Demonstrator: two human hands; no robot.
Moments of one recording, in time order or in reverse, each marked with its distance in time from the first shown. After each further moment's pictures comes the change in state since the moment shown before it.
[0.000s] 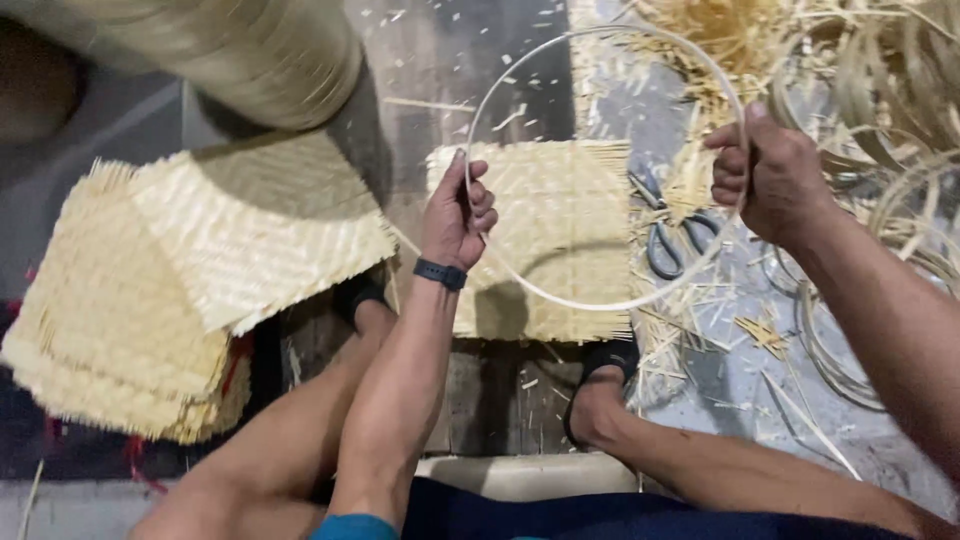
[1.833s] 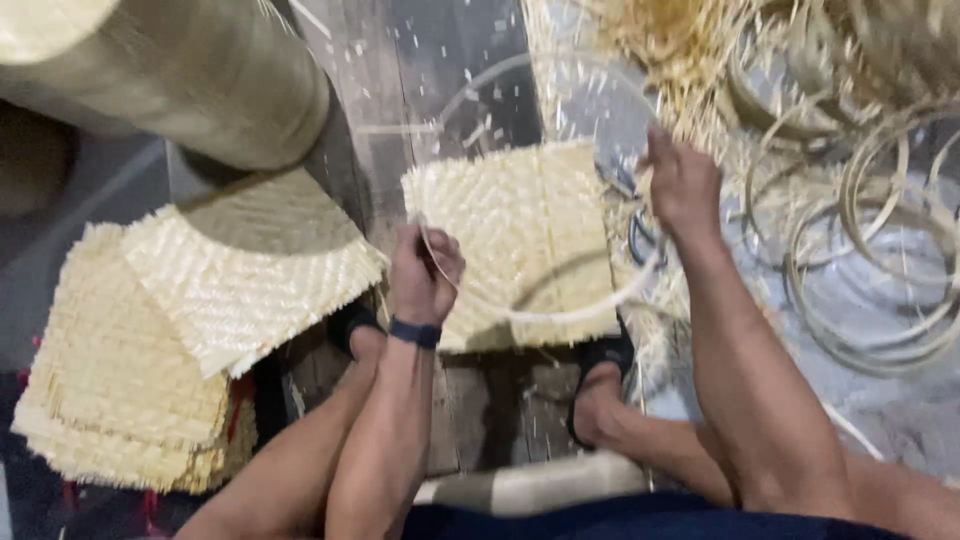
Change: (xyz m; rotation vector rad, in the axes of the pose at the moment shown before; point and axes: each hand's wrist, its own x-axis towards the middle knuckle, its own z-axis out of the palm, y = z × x) left_hand -0.055 0.007 0.017 0.041 0.013 0.105; right_hand 0.011 0.059 0.026 -0.758 0.572 -0.510
